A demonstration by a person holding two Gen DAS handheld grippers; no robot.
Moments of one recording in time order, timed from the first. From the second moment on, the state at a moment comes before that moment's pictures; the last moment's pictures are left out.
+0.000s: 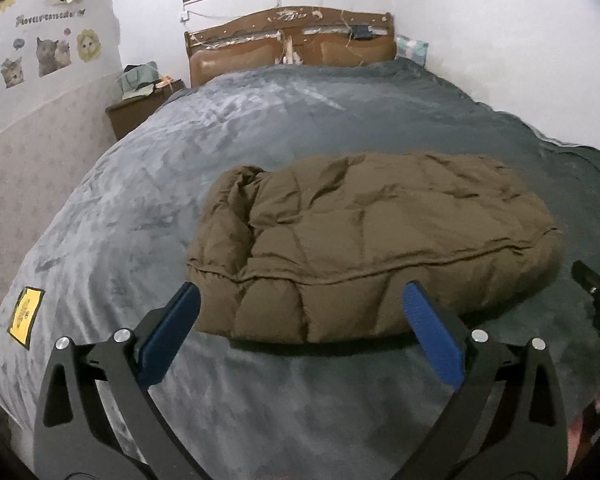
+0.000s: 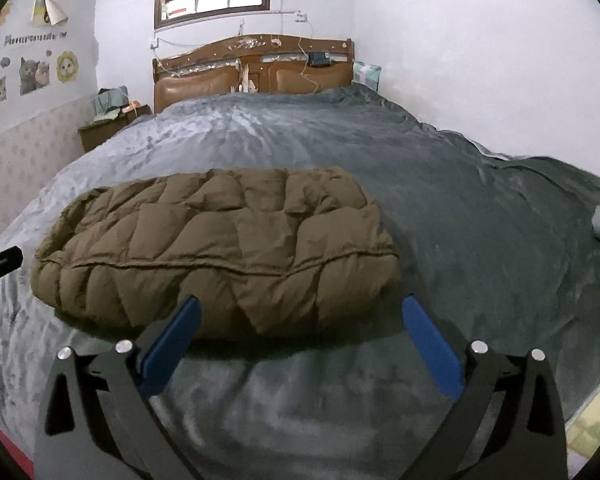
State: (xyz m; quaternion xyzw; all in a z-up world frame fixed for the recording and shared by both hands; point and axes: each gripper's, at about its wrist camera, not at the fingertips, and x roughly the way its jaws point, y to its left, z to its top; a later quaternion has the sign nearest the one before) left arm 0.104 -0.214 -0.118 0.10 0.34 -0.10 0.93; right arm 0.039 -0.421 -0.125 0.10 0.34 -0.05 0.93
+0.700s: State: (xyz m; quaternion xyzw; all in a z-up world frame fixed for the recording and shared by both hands) left arm 0.059 -0.213 -0.084 0.11 0.30 -0.10 0.94; right arm 0.008 -0.415 -0.097 0.09 0.32 -0.04 0.94
